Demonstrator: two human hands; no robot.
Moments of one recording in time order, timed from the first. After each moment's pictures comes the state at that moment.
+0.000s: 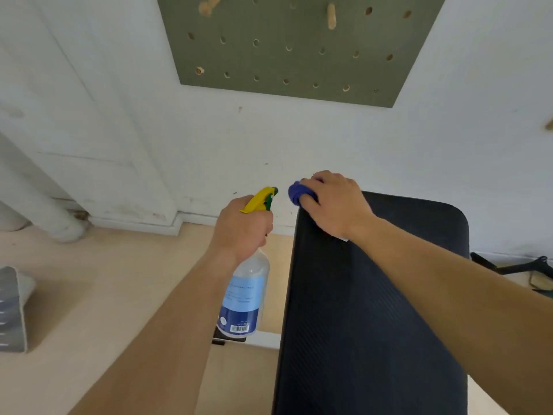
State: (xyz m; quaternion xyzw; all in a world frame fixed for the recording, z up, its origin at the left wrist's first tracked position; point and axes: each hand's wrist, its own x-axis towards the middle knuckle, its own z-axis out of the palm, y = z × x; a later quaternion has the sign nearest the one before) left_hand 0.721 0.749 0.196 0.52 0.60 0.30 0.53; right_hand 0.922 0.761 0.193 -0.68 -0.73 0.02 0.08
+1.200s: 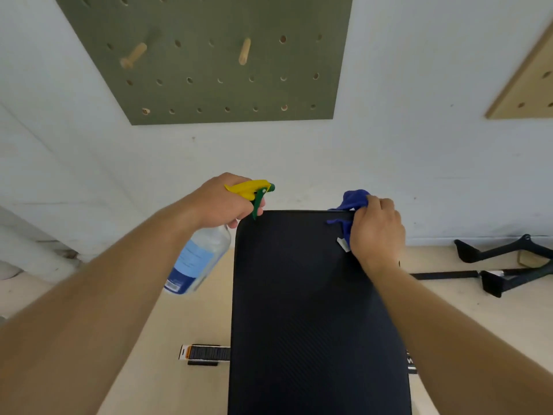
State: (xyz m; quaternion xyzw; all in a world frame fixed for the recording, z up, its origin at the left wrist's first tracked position) left_hand 0.810 0.796 0.281 0.74 0.49 0.07 0.46; right_hand 1.069 0.693 0.165 -0.87 -0.42 0.02 0.26
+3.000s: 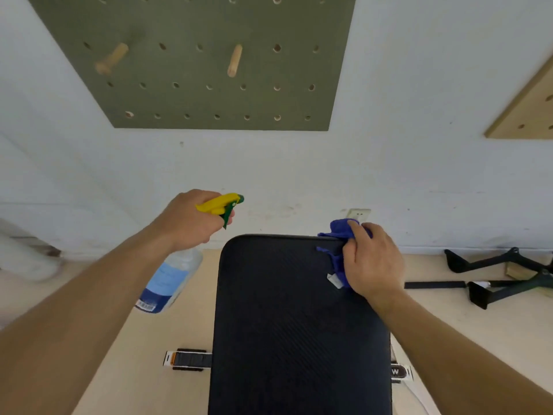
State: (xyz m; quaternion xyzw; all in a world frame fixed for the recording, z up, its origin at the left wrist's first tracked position) left_hand 0.807 0.826 0.275 0.71 0.55 0.13 0.42; right_hand 1.098 0.693 0.168 -0.83 -0.53 0.01 0.15
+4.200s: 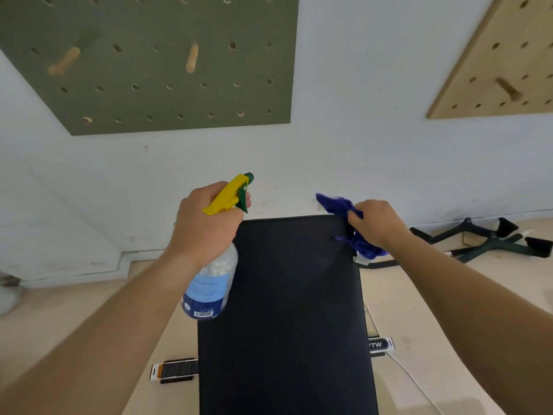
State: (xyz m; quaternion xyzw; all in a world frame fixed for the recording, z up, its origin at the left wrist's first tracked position) left_hand 0.857 0.747 0.289 0.68 0.53 0.30 0.41; right_hand 1.166 0.682 0.204 -0.84 -0.49 0.18 0.09
